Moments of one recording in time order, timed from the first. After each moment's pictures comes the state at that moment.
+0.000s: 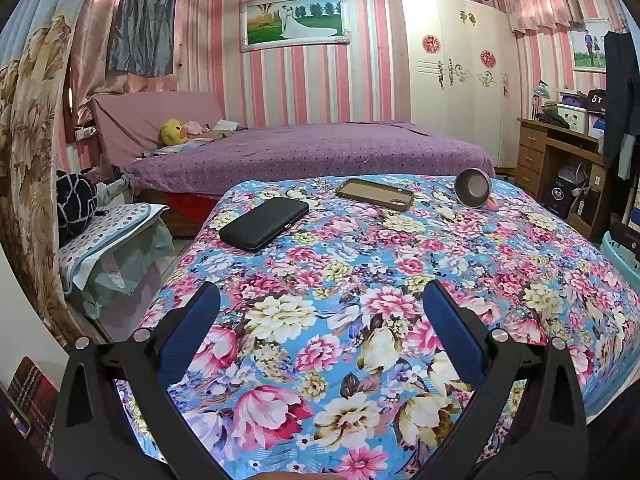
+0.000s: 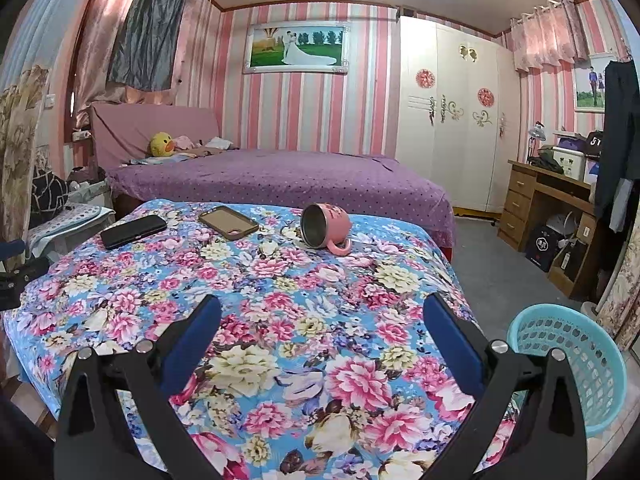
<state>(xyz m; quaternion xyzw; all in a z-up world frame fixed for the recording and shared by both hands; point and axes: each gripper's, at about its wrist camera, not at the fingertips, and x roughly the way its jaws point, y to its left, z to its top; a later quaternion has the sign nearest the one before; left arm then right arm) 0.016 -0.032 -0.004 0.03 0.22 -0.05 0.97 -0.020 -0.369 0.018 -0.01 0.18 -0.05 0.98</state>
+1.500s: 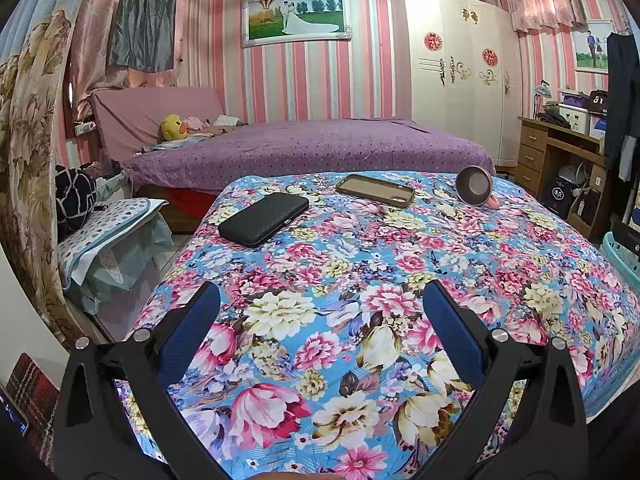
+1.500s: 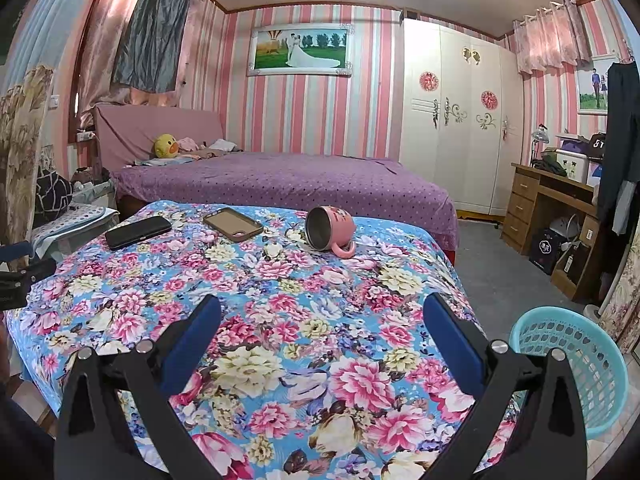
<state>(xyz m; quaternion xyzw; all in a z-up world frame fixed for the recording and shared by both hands) 0.017 -0.032 -0.006 0.03 0.22 -0.05 0.97 -0.021 -0.368 0.018 -0.02 0.17 -0.04 0.98</state>
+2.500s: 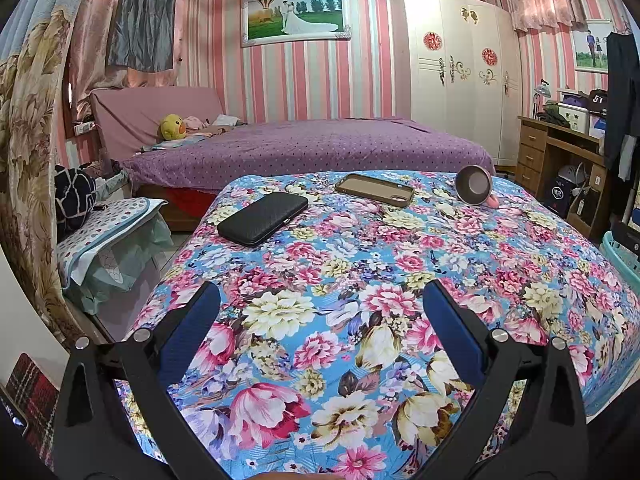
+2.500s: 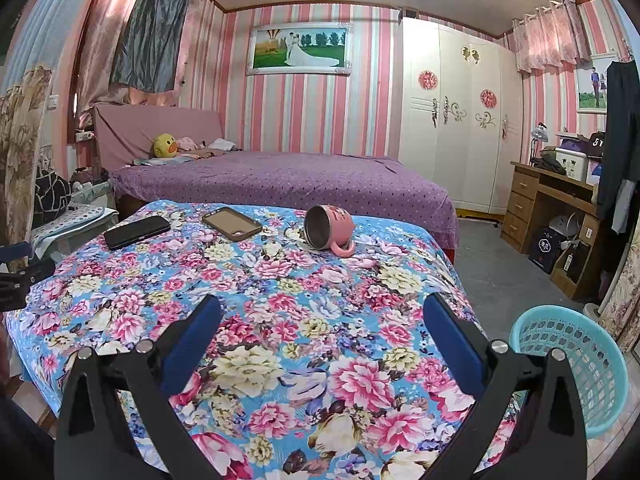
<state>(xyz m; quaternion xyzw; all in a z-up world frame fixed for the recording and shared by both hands) 0.017 -0.033 -0.006 0.03 0.22 -0.05 0.97 -0.021 -0.368 0.018 -0.02 0.17 -0.04 0.98</state>
